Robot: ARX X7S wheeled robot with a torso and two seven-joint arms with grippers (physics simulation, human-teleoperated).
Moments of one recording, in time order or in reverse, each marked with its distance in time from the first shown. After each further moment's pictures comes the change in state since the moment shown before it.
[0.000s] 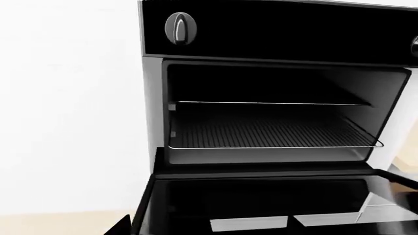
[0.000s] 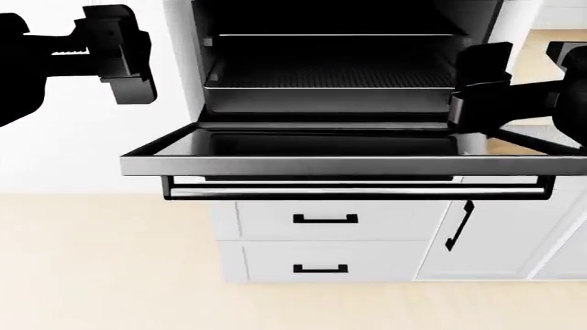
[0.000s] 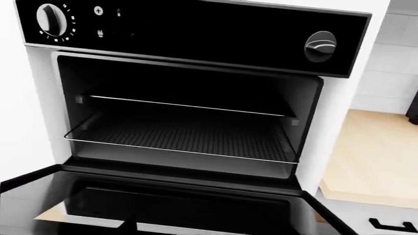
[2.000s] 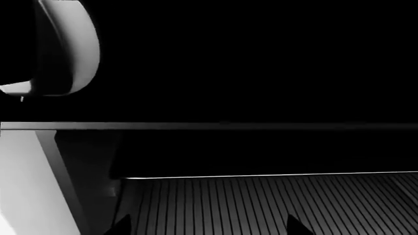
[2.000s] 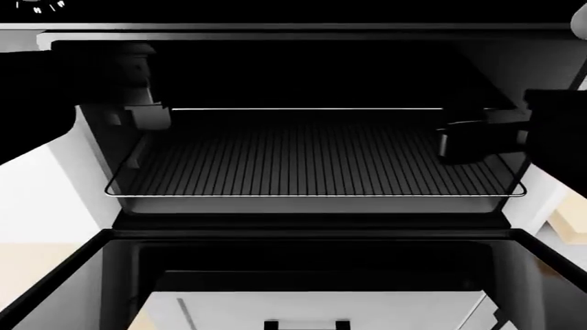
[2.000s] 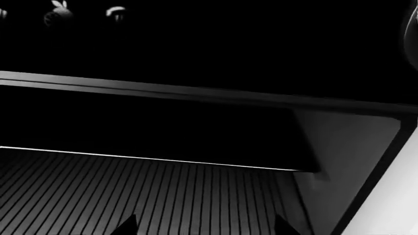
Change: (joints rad) left arm 0.042 -0.023 0.090 0.008 0.023 0.053 0.036; right arm -0.098 0.058 -0.079 -0.016 -0.033 -0.072 -0.052
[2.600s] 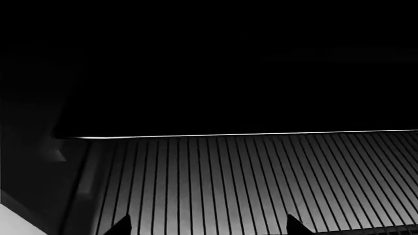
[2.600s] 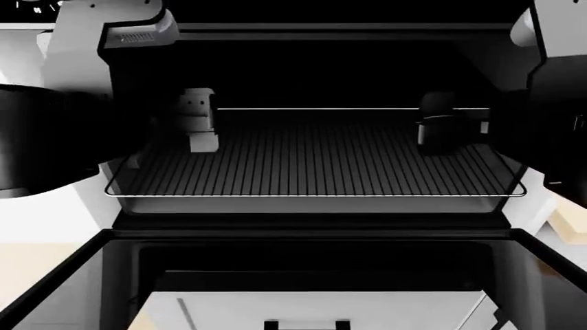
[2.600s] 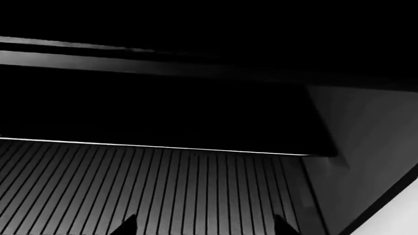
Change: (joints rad) left arm 0.053 0.141 0.156 -0.242 0.095 -0.041 0.100; right arm 0.034 -0.105 -0.121 0.248 -0.102 0.070 -0.077
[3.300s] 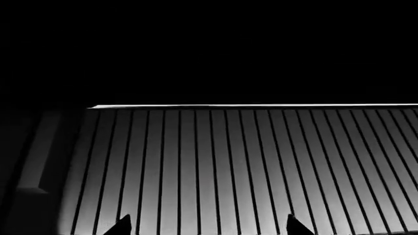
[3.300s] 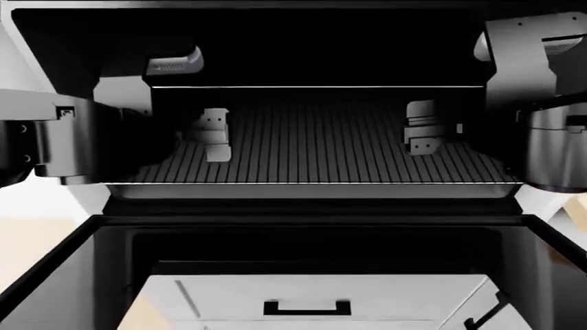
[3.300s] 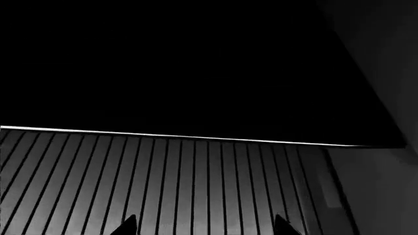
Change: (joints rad) left arm 0.040 0.084 0.078 -0.201 0.175 -0.032 0.163; right arm -0.005 -0.094 -0.083 0.198 -0.246 0.044 -0.168
